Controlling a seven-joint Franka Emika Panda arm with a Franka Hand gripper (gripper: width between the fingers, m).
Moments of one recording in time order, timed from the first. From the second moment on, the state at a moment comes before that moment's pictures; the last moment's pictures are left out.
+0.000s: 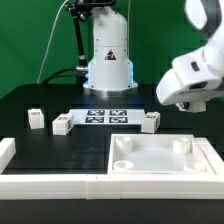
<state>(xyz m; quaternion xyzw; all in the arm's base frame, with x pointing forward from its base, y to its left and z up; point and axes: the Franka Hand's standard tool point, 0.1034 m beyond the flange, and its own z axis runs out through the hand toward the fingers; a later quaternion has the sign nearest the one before) 0.405 0.174 0.055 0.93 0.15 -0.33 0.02</state>
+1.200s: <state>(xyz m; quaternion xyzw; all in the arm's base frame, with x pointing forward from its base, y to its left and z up) 0.506 0.127 0.093 0.99 0.10 -0.01 -0.04</state>
